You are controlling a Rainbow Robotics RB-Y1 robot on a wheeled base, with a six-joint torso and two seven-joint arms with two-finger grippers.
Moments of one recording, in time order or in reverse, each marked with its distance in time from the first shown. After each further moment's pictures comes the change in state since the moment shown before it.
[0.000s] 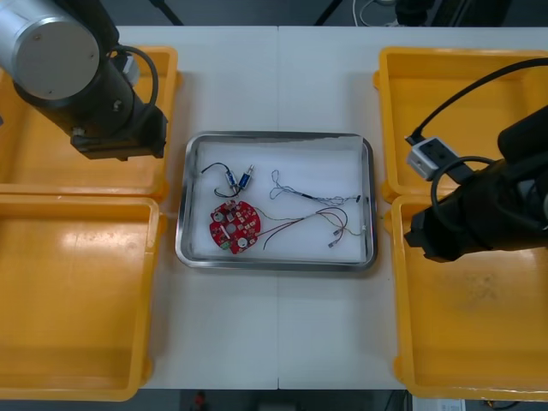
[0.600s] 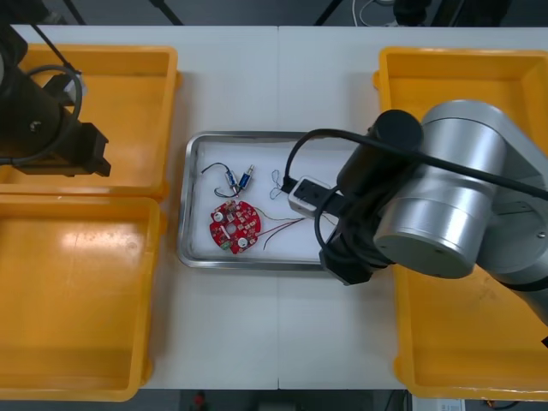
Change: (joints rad) right arm -0.280 0.111 0.497 0.135 0.141 0.000 0.095; left arm 0.209 0.048 0.266 -0.027 0.033 0.040 -0.305
